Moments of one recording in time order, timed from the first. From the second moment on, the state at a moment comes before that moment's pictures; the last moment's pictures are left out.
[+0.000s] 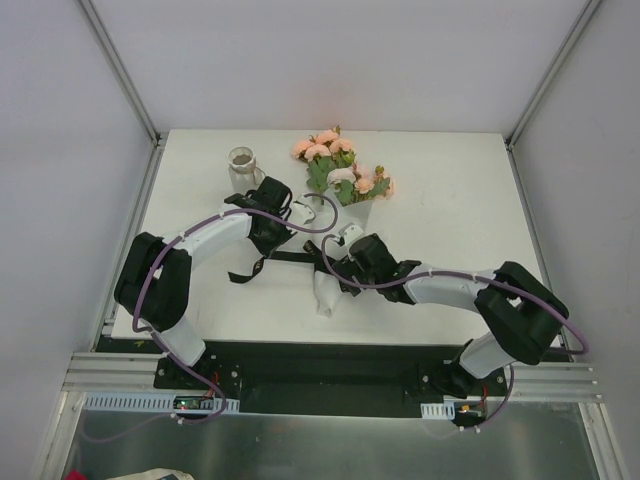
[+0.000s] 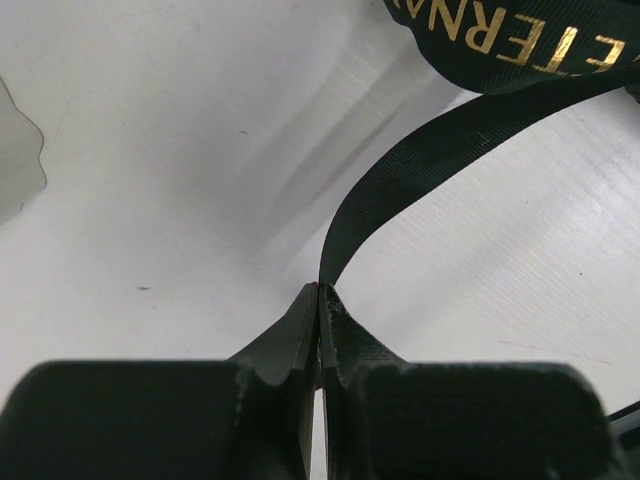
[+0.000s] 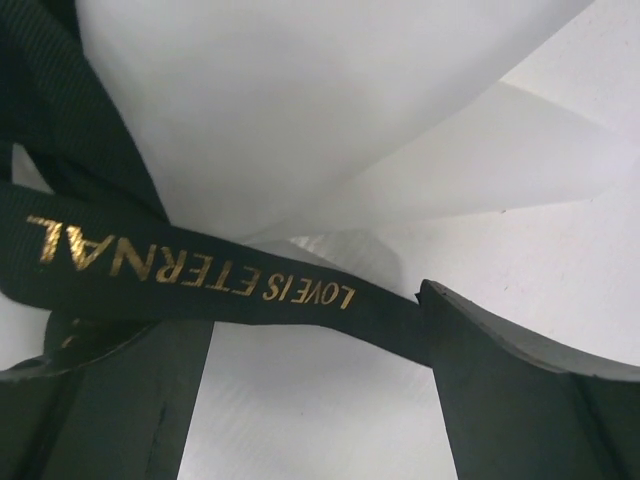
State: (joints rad) left arm -0.49 1.66 1.14 -0.70 0.10 0.43; right arm 0.87 1.52 0.68 -0.02 0.30 0.02
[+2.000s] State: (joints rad) left arm 0.16 1.14 1.19 -0.99 0.22 0.49; right arm 0.61 0.92 0.95 -0.73 0.78 0.30
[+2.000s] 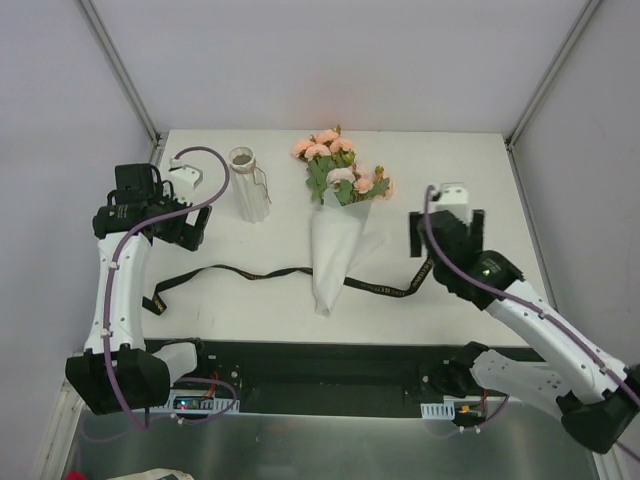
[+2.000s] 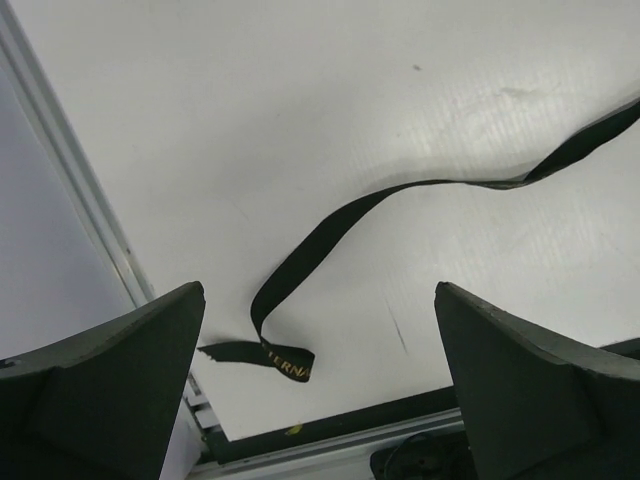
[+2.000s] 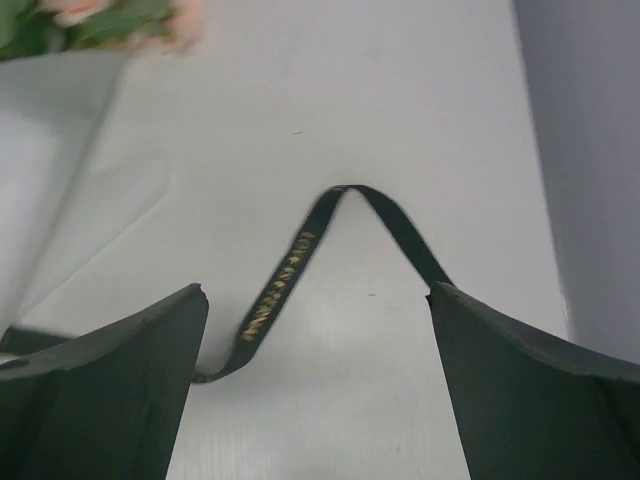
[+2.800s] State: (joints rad) left arm 0.16 1.12 1.05 -0.99 0.37 0.46; right arm 1.34 1.78 1.20 -0.57 0.65 -0.04
